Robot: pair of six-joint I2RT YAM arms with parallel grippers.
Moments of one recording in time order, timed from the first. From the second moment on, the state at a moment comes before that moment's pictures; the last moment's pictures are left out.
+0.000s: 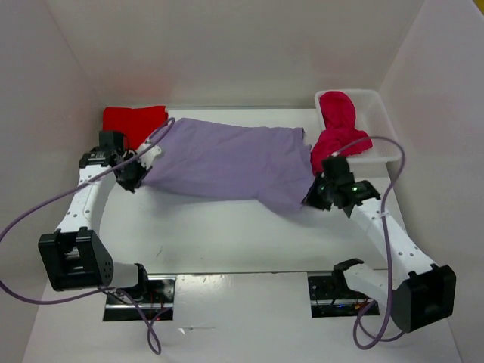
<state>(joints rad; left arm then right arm) 0.13 1.35 1.21 -0.89 0.22 0.78 0.24 1.05 0.92 -0.73 -0.02 0.67</state>
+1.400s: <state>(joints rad) 0.14 1.36 2.54 -1.05 0.14 0.55 0.51 1.20 2.39 -0.83 0.66 0.23</state>
